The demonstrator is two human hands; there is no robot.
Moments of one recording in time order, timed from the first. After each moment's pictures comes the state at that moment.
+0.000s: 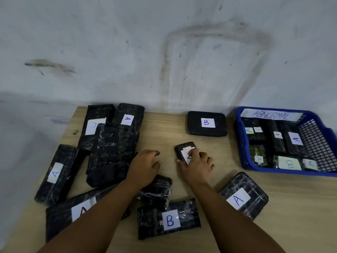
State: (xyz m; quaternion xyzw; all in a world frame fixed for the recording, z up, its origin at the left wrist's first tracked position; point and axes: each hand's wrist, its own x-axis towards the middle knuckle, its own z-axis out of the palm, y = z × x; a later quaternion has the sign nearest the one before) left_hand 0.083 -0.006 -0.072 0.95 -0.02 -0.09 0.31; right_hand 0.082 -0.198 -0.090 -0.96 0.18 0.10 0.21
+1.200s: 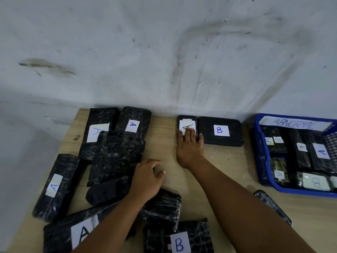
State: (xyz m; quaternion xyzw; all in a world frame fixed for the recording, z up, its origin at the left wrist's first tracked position) left_hand 0.100 0.003 -0.090 0.92 0.08 -0.10 0.37; right_hand 0.201 -0.157 -0.099 -0.97 -0.08 0.21 -0.01
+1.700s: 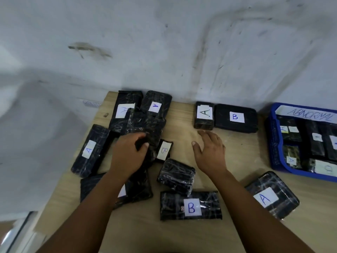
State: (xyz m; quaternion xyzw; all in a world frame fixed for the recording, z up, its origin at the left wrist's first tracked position) left_hand 0.046 0.094 -0.030 0.95 0.11 0.04 0.30; right_hand 0.086 -0.166 -0.073 -0.95 0.00 0.01 0.31
